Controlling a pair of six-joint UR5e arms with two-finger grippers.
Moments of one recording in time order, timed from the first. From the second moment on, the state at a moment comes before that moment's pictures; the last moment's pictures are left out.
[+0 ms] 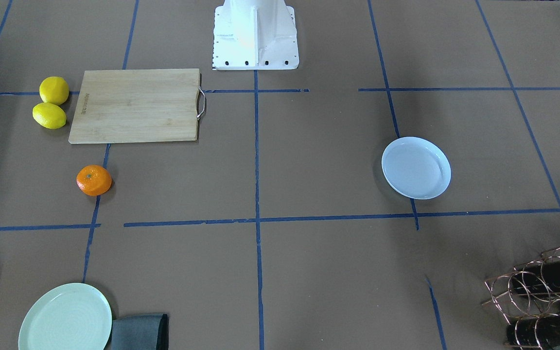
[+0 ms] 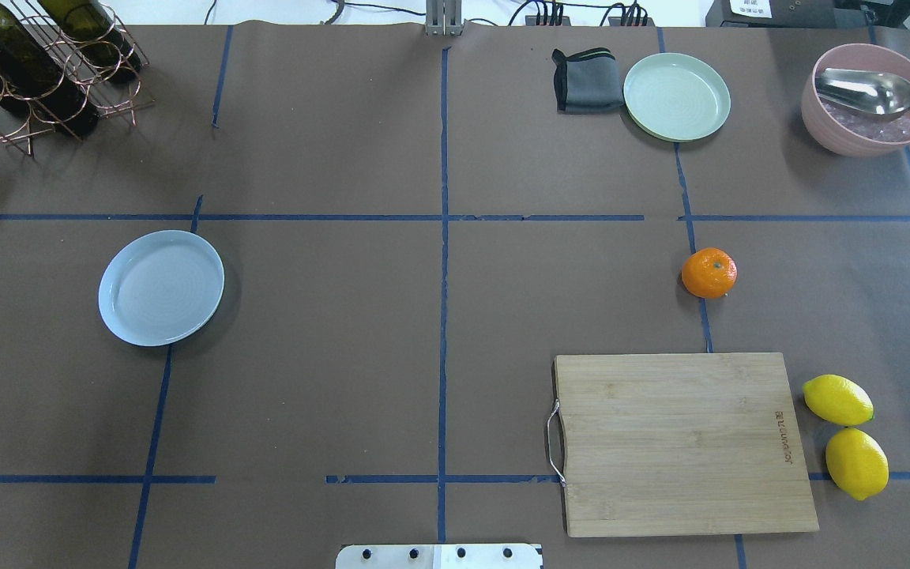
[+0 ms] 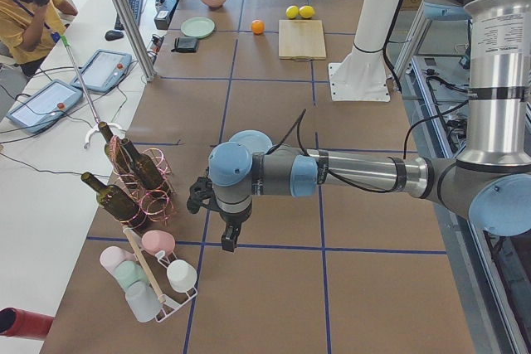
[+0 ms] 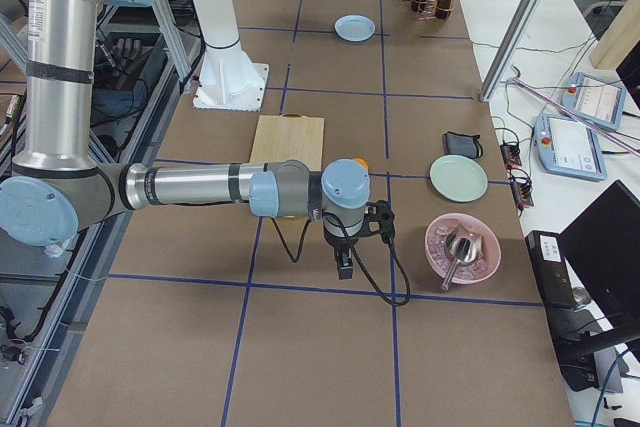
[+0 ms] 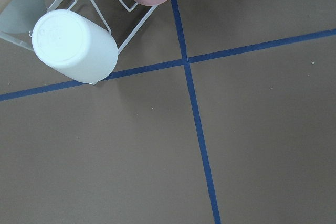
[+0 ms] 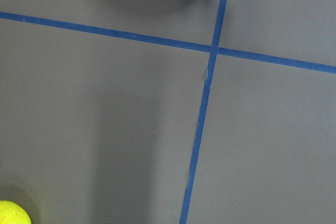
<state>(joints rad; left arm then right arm) -1.63 -1.50 -1.73 -1.50 -2.35 0.23 1.56 -1.71 1.80 -1.61 2.38 -0.12</state>
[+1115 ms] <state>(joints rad) -1.60 -1.61 -1.76 -1.63 -2.37 0.22 1.55 -1.70 1.83 -1.57 2.41 -0.08</state>
